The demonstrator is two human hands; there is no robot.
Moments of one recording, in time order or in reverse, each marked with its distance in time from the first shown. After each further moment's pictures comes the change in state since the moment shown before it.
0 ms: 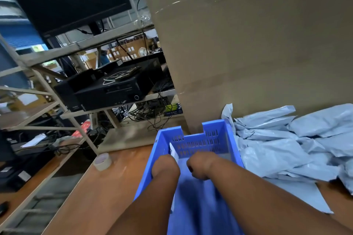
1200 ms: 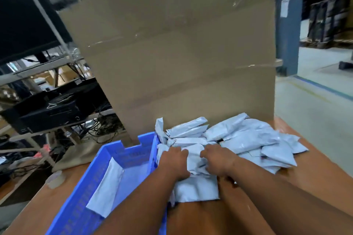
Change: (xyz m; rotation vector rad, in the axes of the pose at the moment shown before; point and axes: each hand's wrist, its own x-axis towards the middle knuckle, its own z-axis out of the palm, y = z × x) left_hand -0.148 0.275 -0.058 0.174 0.153 0.614; right_hand -0.256 0.270 0.047 0.210 0.206 0.186
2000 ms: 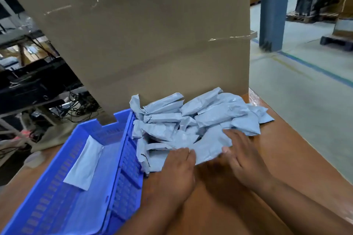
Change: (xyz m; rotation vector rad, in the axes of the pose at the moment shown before) left_hand -0.108 0.136 0.031 -0.205 0.551 0.266; right_hand -0.191 0.070 0.049 0.550 0.679 0.081
